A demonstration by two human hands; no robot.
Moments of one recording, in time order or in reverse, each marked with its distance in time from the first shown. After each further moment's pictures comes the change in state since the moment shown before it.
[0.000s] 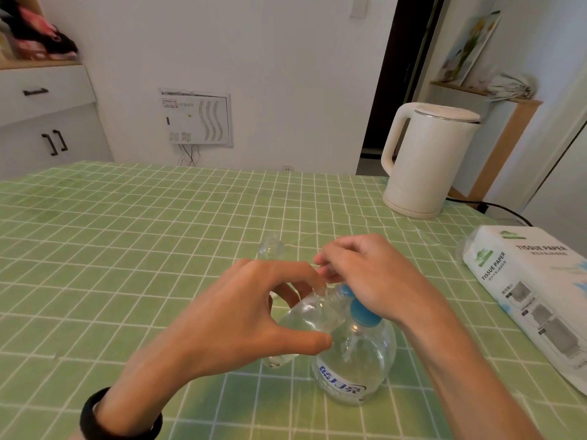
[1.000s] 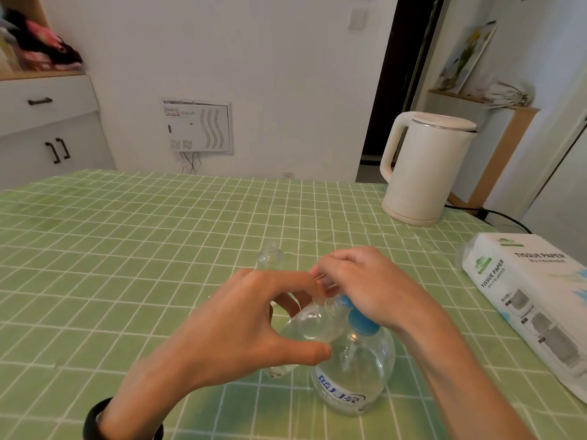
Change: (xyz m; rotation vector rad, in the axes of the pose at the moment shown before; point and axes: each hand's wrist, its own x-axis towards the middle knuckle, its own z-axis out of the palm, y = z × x) left_hand 0.000 0.000 0.001 0.012 -0.003 0.000; right_hand 0.000 -0.002 -0.001 -0.008 -0.093 0.014
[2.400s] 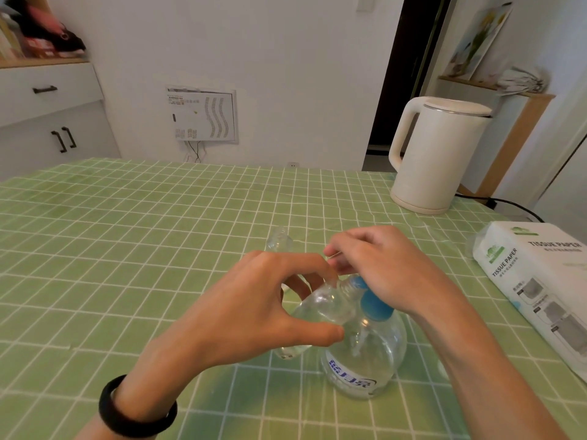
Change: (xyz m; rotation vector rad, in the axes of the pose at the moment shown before) left_hand 0.001 0.002 -0.004 -0.031 0.009 0.016; right_hand 0.004 0.004 -0.002 0.039 0.084 -0.037
